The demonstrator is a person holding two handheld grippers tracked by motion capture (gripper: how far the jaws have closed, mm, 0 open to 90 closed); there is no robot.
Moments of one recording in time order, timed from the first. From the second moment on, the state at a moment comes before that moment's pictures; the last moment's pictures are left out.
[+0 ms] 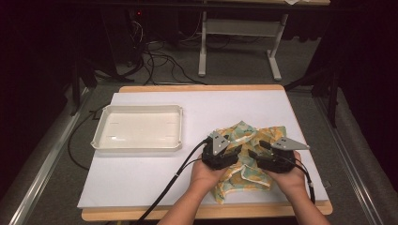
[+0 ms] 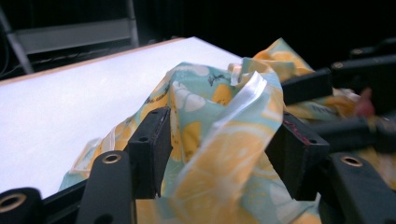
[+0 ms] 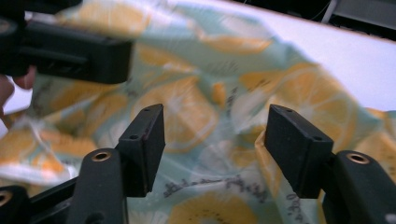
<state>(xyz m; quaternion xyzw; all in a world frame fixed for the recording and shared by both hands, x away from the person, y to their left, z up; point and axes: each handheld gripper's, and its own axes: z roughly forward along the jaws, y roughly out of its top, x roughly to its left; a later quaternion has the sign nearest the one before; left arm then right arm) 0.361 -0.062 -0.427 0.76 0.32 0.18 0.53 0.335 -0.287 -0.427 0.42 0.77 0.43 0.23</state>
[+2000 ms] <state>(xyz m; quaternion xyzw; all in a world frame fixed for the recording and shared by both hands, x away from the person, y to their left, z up) 0.328 -0.040 -0.471 0.77 0.33 0.11 0.53 0.365 -0.319 -0.435 0.46 0.77 0.35 0.28</state>
